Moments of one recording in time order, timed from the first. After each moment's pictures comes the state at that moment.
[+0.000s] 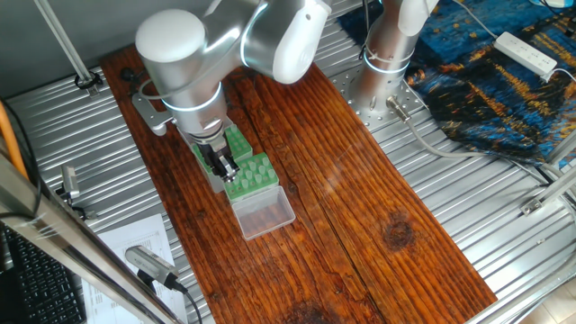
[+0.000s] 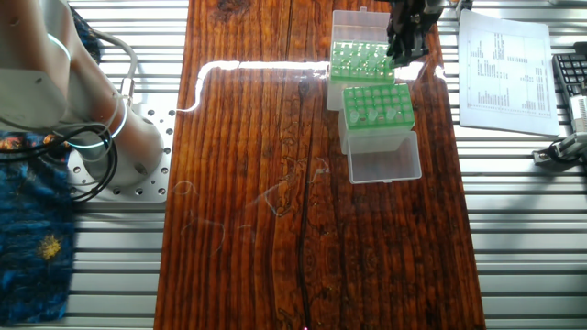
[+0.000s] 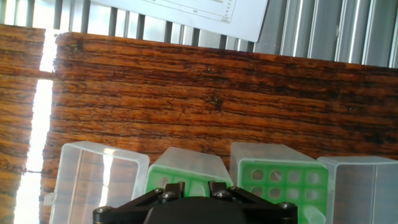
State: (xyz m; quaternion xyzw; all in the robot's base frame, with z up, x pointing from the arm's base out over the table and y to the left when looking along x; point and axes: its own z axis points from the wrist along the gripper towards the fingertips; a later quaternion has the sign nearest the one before) arm 0.544 0.128 0.154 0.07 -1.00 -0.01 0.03
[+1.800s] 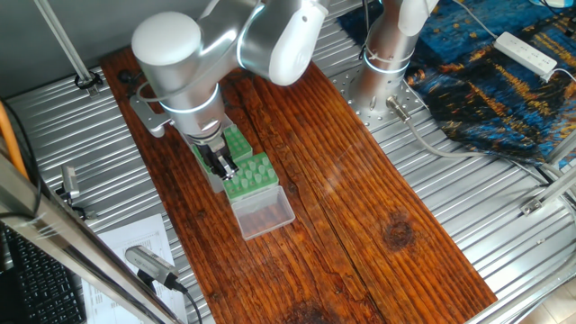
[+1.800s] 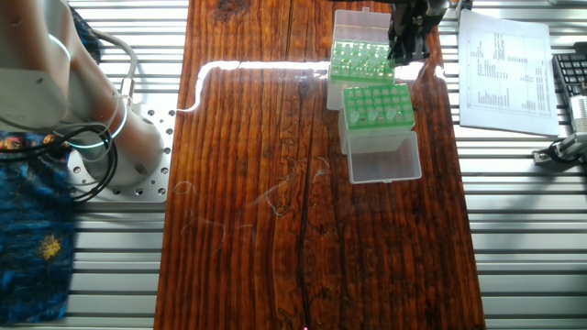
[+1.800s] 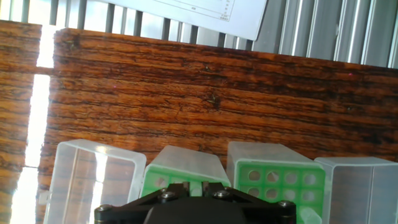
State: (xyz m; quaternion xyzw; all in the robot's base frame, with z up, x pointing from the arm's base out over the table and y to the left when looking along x) arm 0.545 0.125 0.154 0.08 -1.00 -0.01 0.03
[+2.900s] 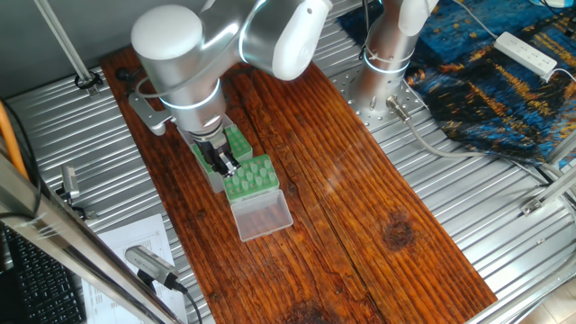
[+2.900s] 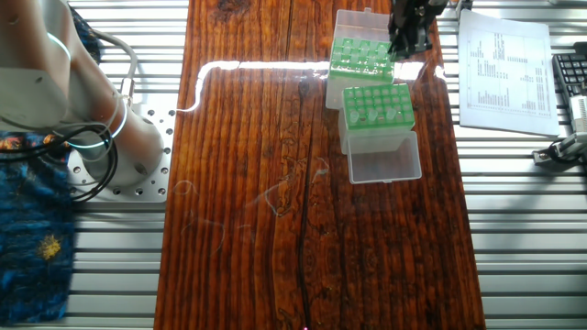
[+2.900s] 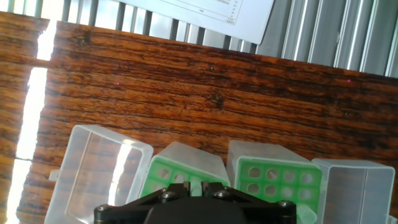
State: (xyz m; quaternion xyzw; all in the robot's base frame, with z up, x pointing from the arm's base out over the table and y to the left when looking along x) arm 0.543 0.128 0.169 0.10 -0.99 0.00 0.03
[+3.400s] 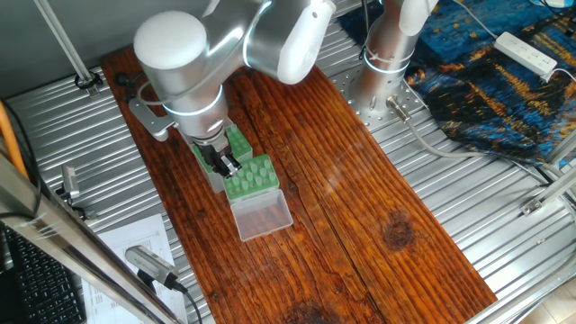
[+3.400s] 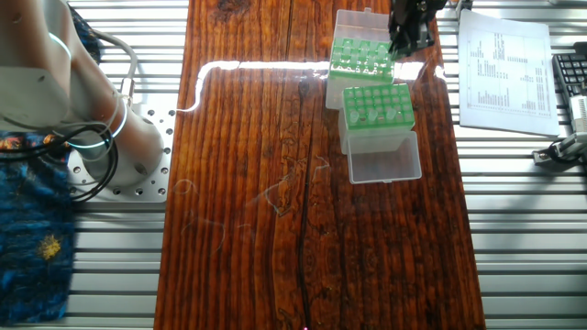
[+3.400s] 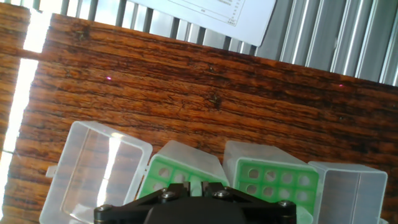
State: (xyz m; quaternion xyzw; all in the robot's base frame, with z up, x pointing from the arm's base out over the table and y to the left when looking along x) arm 0.544 0.130 0.172 0.12 -0.99 0.01 0.04
